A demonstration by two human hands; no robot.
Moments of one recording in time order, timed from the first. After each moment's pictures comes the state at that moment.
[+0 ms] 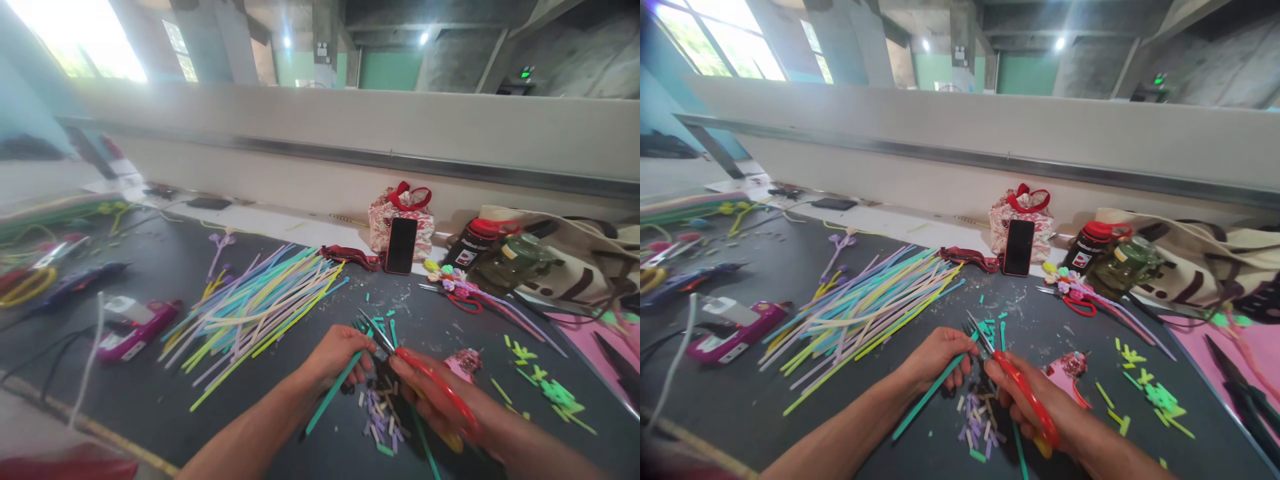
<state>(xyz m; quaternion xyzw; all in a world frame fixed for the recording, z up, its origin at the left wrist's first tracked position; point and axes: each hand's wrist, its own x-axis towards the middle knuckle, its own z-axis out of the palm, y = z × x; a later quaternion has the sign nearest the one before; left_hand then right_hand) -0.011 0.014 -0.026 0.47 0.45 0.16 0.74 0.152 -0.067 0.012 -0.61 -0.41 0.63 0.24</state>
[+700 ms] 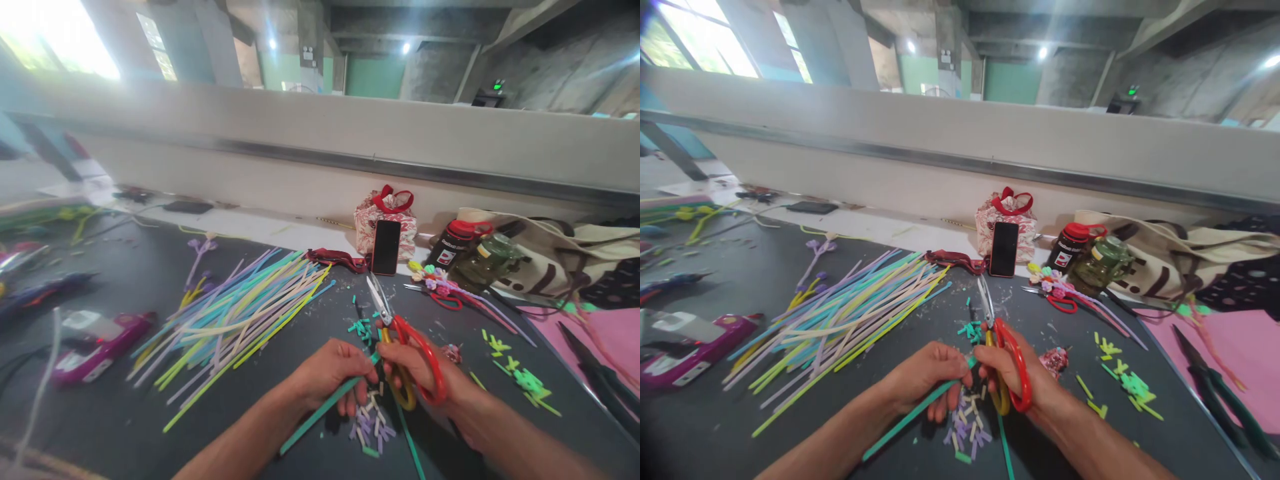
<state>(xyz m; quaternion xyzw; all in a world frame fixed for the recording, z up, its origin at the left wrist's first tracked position) -0.011 0.001 -0.007 0.47 0.34 0.08 0.81 0.150 -0.052 0.011 -0.58 -0.39 0.59 0.41</state>
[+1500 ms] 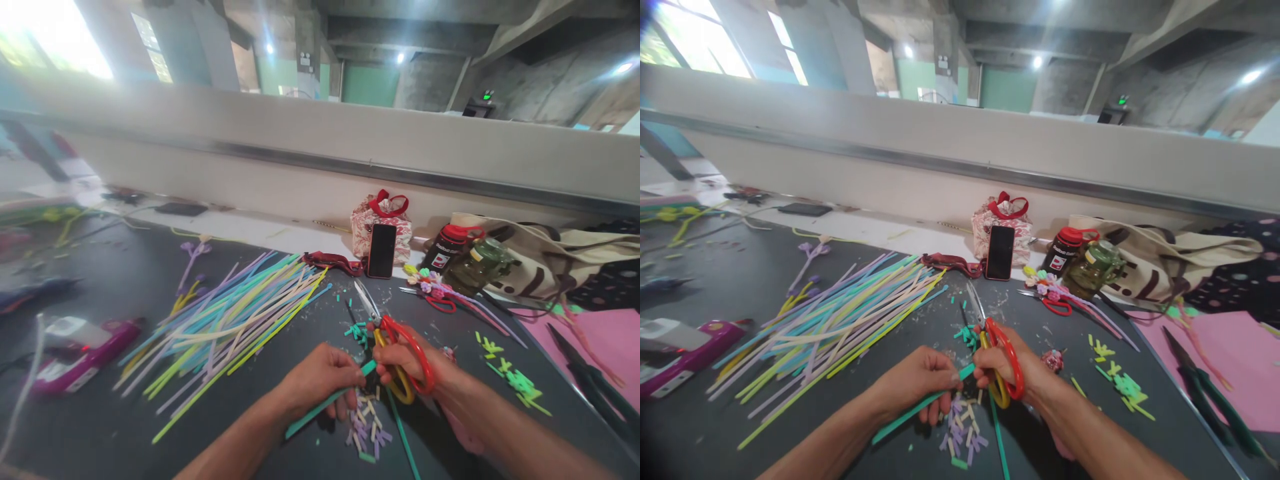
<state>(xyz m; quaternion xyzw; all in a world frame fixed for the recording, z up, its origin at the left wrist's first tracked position) -0.020 -0.002 -0.015 0.55 0.37 0.09 0.74 0.154 -0.033 0.011 -0.58 -0.42 0.60 0.35</state>
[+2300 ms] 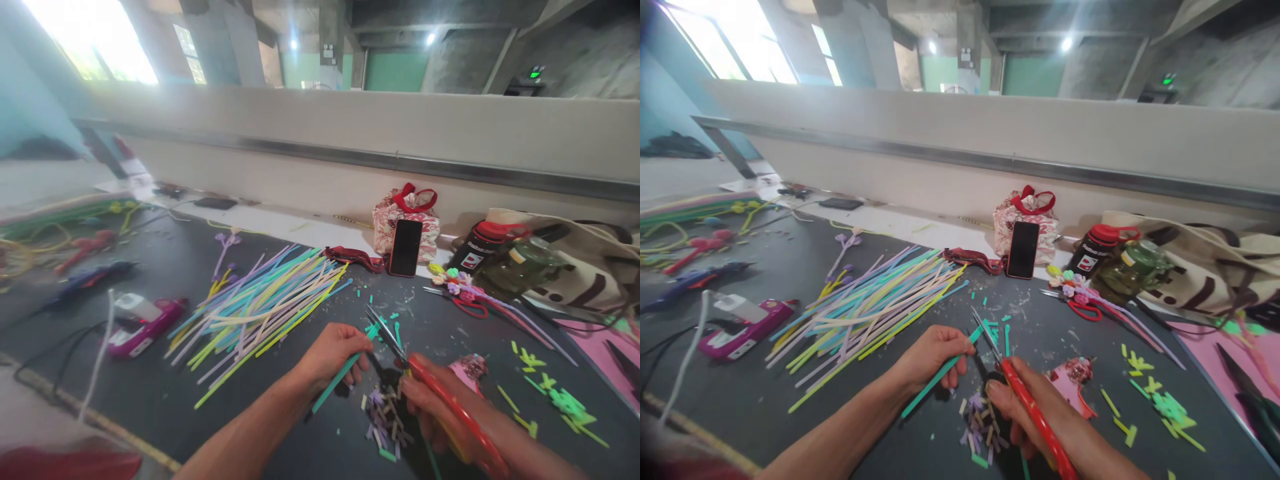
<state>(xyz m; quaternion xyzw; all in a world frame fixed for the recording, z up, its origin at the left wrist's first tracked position) -0.022 0.012 -0.014 0.48 0.45 0.20 0.73 0.154 -0.075 0.012 -0.65 -0.48 0.56 0.19</state>
